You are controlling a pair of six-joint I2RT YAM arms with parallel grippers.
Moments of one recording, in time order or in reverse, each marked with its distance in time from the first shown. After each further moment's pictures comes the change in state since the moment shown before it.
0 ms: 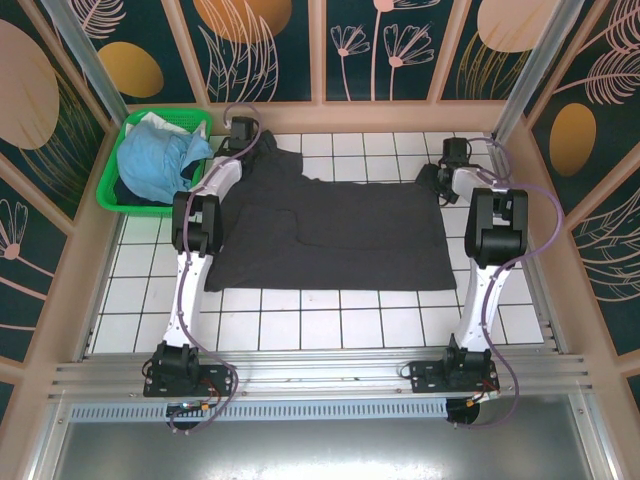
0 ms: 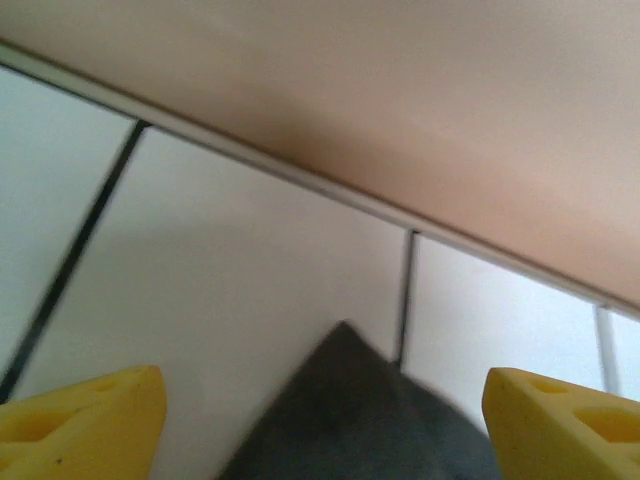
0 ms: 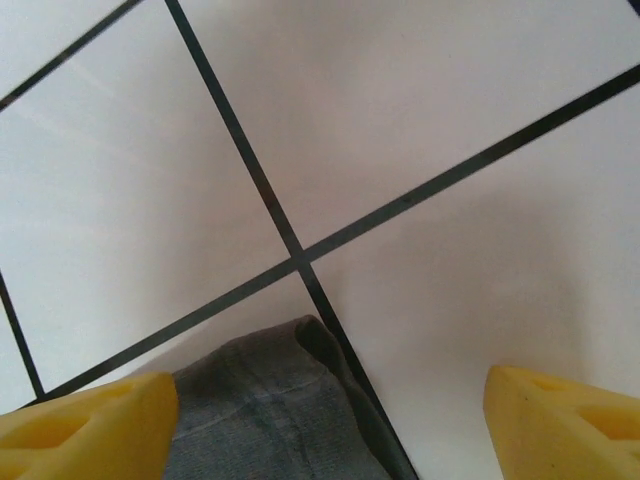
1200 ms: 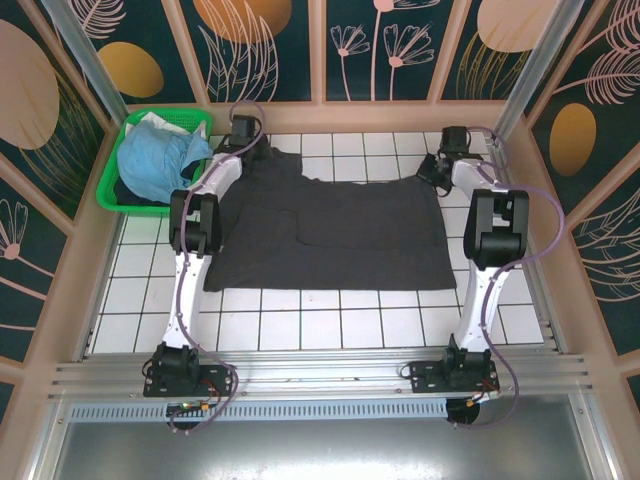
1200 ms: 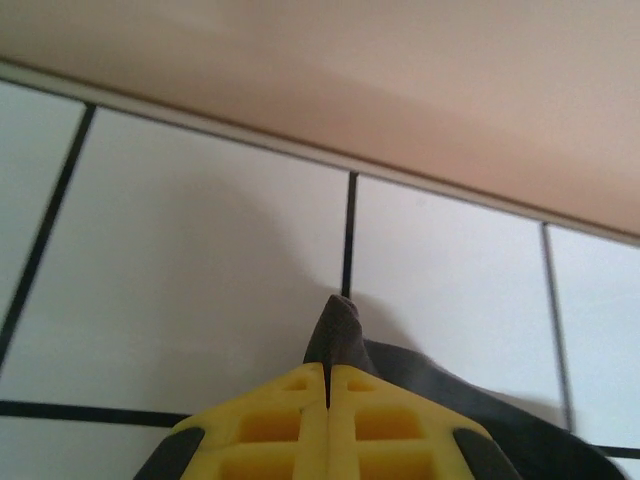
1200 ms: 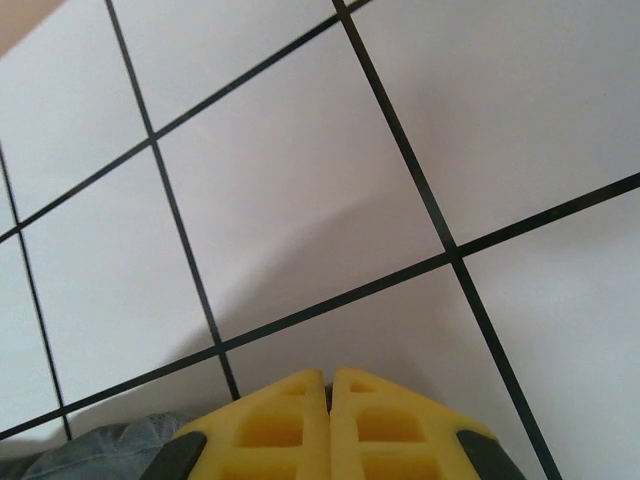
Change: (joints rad) left arm -0.008 -0.136 -0.105 -0.071 0.036 0.121; right arm 0.021 -0.050 0.066 -0.068 -0.124 -0.004
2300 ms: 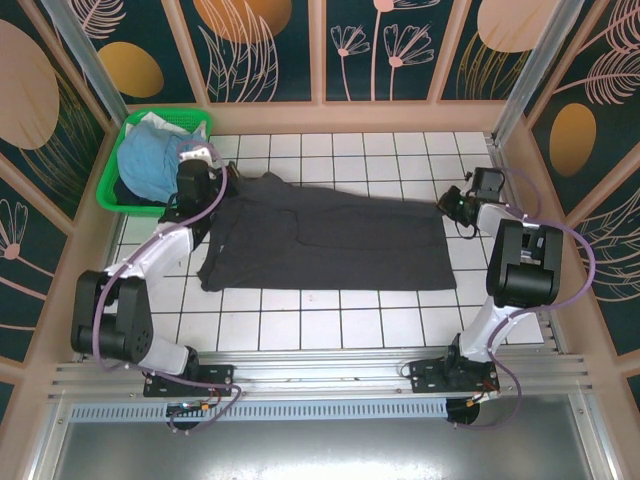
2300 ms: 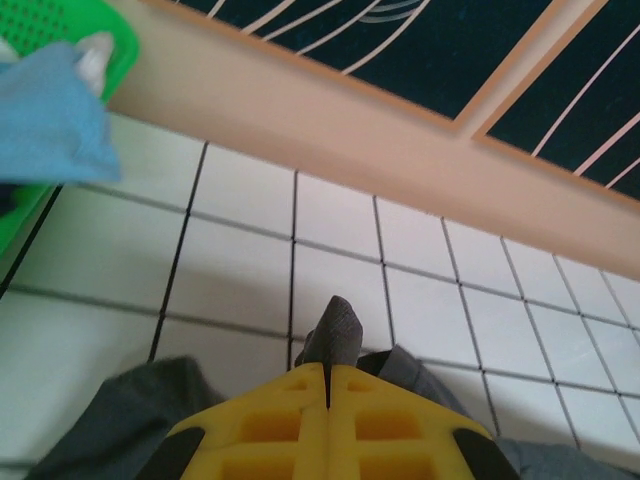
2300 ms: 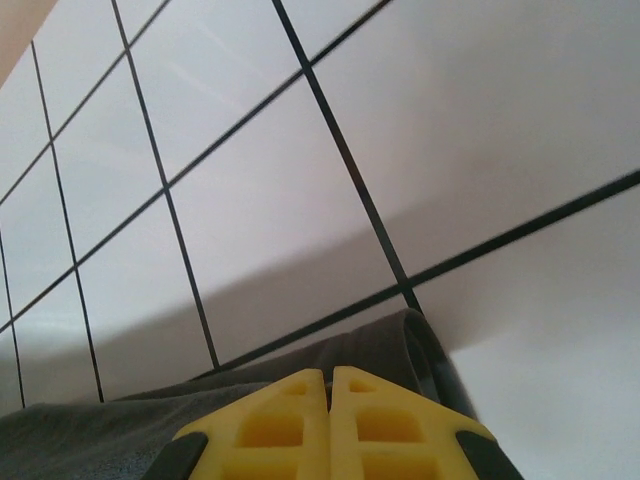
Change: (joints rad) left arm 0.000 -1.139 -1.367 0.502 0.006 -0.025; right arm -0.156 -0.355 -0.609 0.320 -0.211 0.025
